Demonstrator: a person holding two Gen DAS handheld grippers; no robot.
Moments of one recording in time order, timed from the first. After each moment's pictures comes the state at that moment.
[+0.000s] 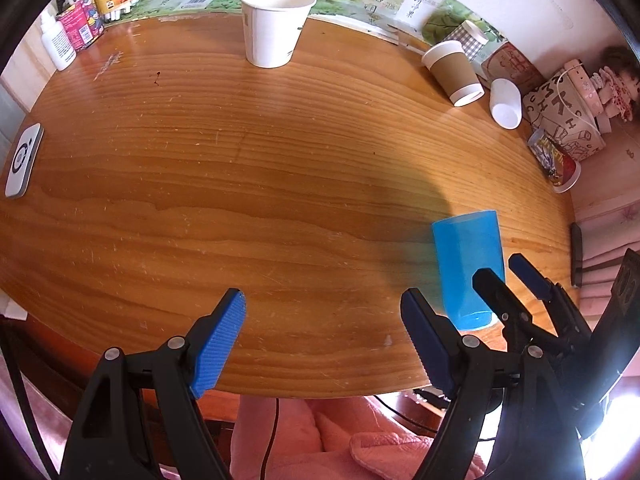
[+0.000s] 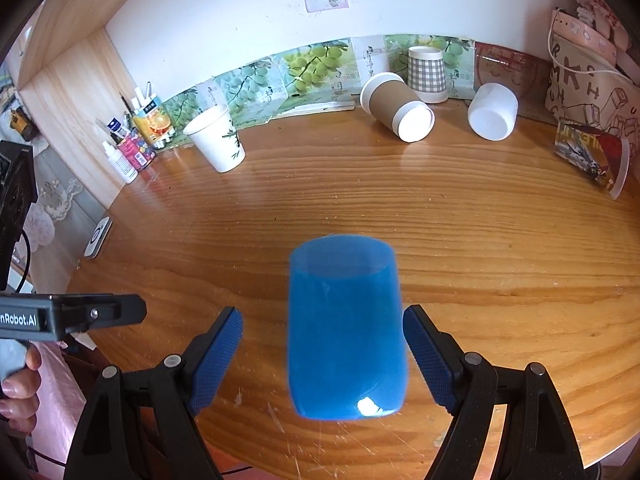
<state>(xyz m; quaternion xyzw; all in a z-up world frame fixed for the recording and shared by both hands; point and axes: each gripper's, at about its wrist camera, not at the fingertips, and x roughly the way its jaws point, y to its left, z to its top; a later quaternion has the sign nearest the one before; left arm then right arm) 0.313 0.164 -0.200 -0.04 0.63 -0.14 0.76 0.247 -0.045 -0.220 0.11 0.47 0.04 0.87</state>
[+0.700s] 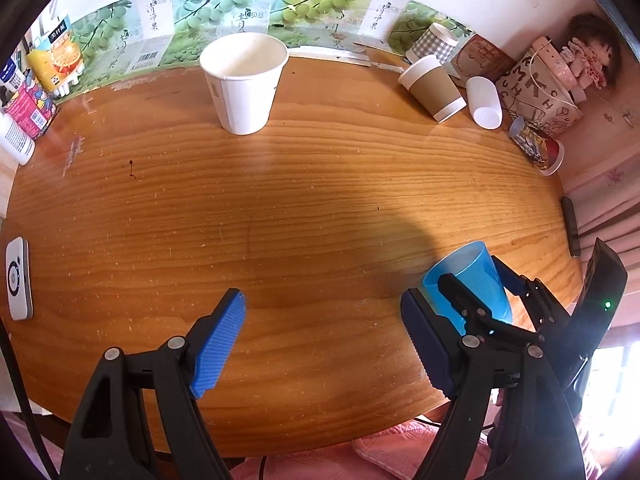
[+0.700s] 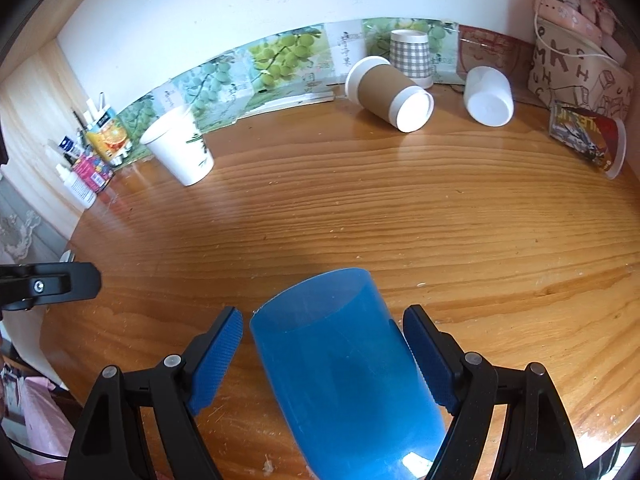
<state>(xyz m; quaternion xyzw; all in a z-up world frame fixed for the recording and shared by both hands) 0.369 0.175 -0.188 0.03 0.61 -0.23 0.76 0.287 -0.013 -0.241 0.13 0.48 -0.04 0.86</state>
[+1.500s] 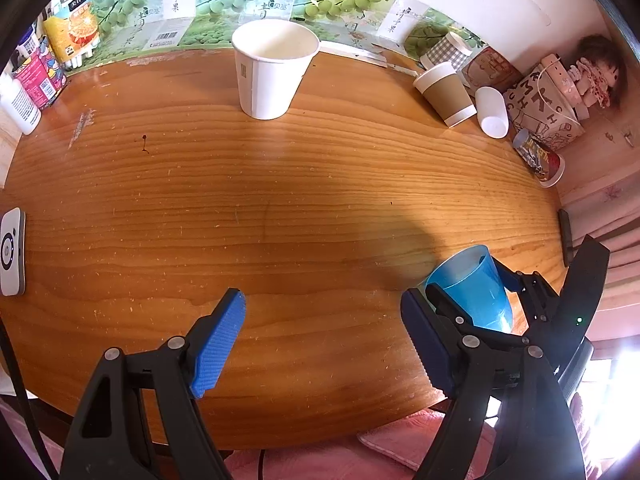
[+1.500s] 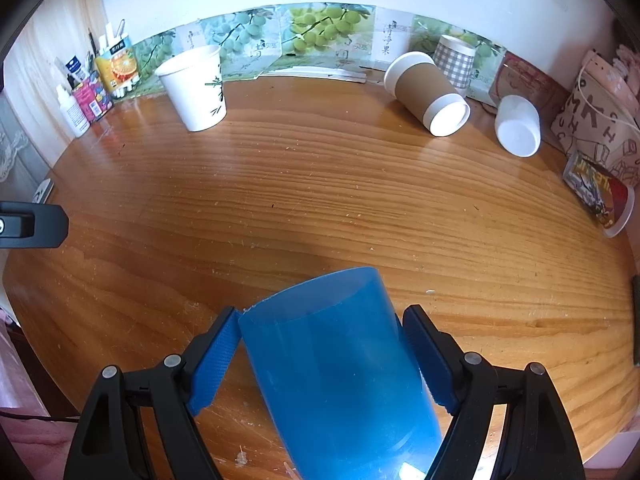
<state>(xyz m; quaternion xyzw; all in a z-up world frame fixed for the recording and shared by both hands) 0.364 0.195 -0.193 -0.01 0.61 -0.22 0.76 0.299 0.016 -0.250 0.01 0.53 -0.03 0.85</state>
